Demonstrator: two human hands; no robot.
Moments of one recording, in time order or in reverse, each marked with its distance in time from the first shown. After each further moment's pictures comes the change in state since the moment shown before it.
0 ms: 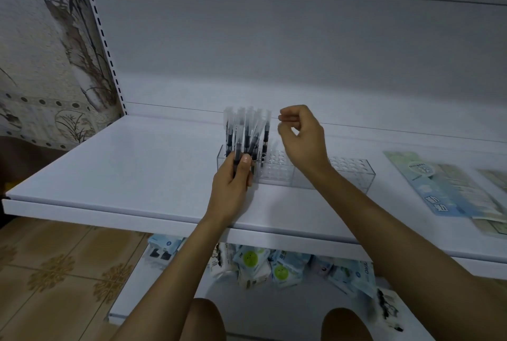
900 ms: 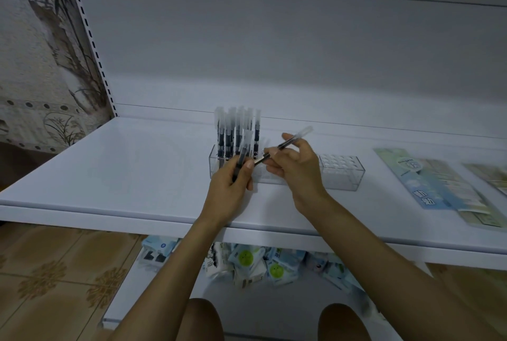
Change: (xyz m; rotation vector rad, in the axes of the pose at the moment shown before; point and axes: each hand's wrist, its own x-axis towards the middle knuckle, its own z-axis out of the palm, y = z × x) left_hand -0.004 0.001 0.003 0.134 -0.100 0.080; right_hand -0.050 -0.002 -0.008 0.613 -0.003 0.479
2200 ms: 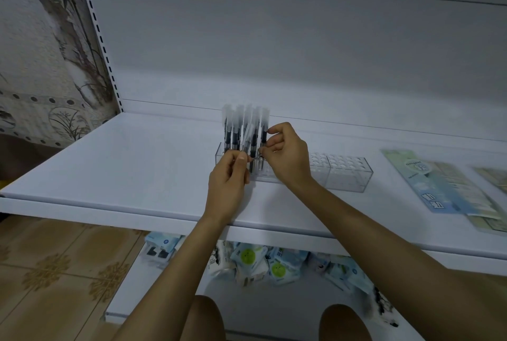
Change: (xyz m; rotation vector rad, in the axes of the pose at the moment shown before) left_hand 0.001 0.000 -0.002 -0.128 0.173 -0.091; right_hand 0.047 0.027 0.013 -0.762 -0.030 -0.441
